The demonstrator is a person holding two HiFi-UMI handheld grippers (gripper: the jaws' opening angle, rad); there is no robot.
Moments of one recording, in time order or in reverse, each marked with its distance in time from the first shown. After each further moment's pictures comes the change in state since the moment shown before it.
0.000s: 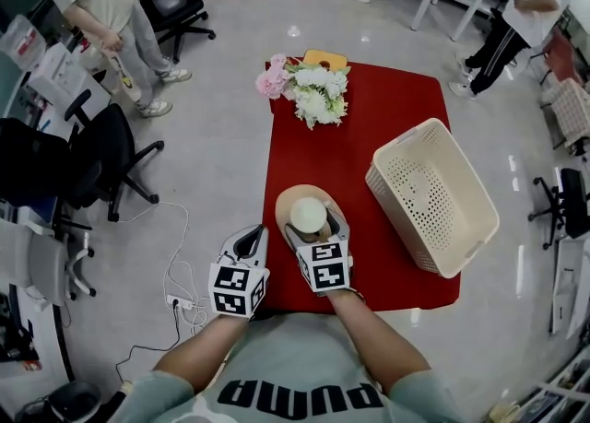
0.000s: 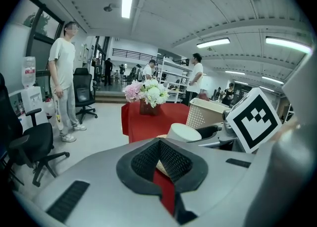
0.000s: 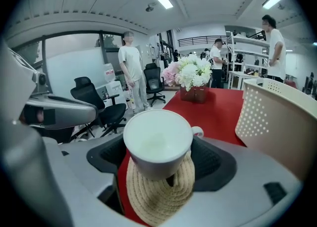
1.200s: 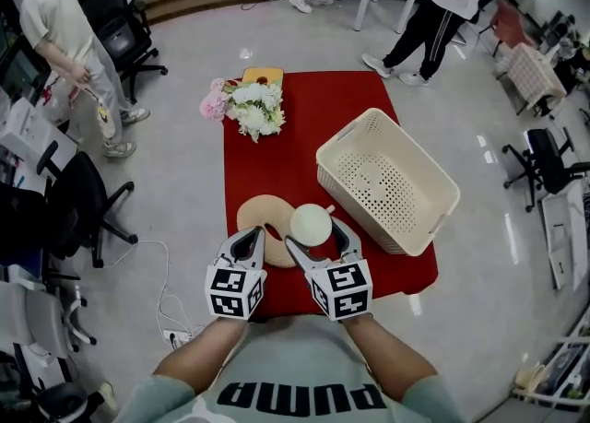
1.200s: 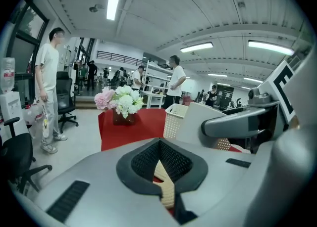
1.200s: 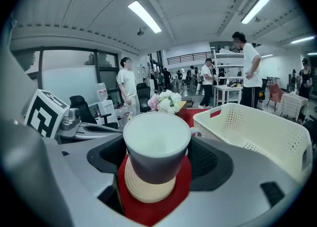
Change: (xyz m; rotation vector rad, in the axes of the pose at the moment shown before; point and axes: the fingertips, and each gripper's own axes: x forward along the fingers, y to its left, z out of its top) left arm 0.025 -0.079 0.035 0.080 -0.044 -0.171; right arm -0.134 -0.048 0.044 0.072 -0.205 -0.093
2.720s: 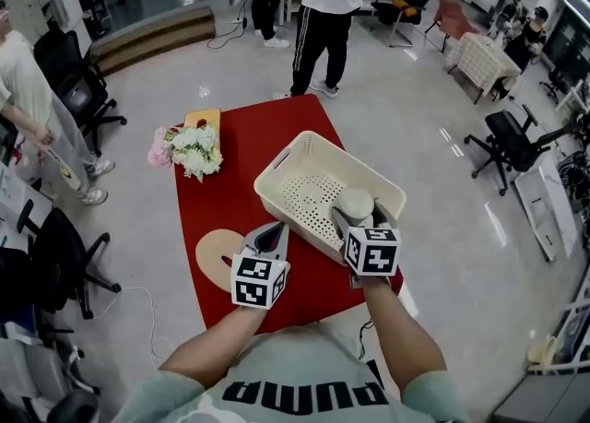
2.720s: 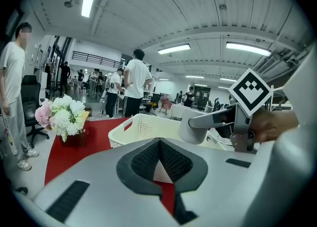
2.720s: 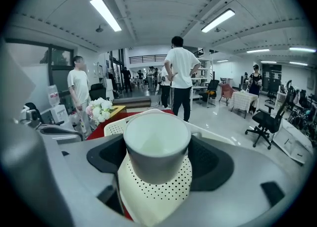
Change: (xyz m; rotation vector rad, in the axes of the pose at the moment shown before) left arm 0.100 -0.155 0.065 0.118 -0.027 -0.240; right arm -0.086 -0.244 0.016 0.181 0.007 -0.459
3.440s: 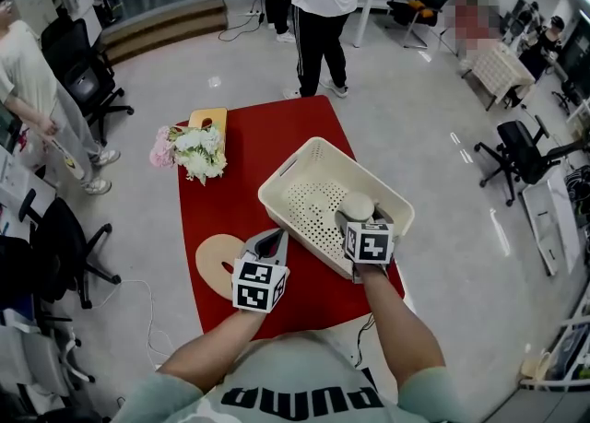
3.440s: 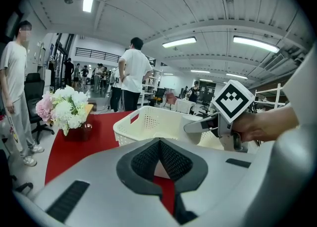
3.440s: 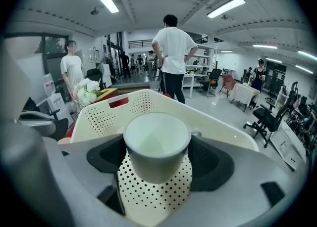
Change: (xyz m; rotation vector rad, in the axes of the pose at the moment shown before) left arm 0.025 0.025 -0.019 -0.023 0.070 0.050; right arm 0.081 -0.028 -0.035 -0.047 0.173 -0.023
